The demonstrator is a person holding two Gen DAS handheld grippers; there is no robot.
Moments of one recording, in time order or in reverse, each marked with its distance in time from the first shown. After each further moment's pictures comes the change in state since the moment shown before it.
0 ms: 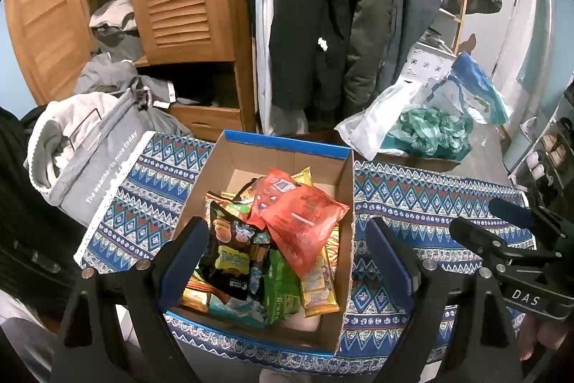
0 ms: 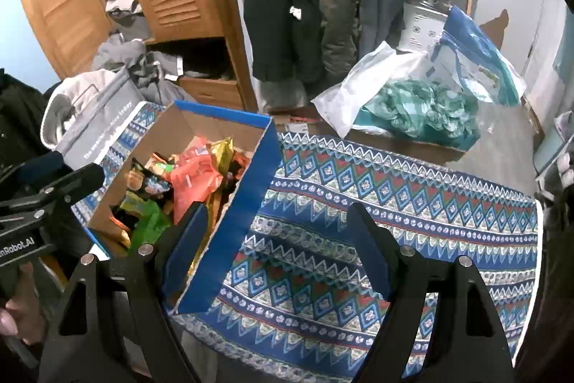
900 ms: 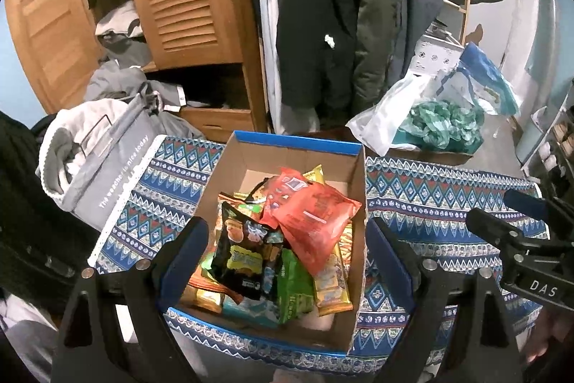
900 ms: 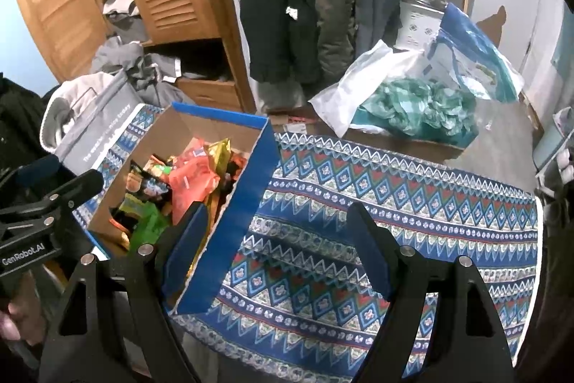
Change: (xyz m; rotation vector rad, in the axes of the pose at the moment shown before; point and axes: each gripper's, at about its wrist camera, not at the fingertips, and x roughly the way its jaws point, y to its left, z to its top) left arm 0.002 -0.001 0.000 0.035 0.005 0.056; right arm -0.001 -0.004 0.000 0.013 0.001 -0.001
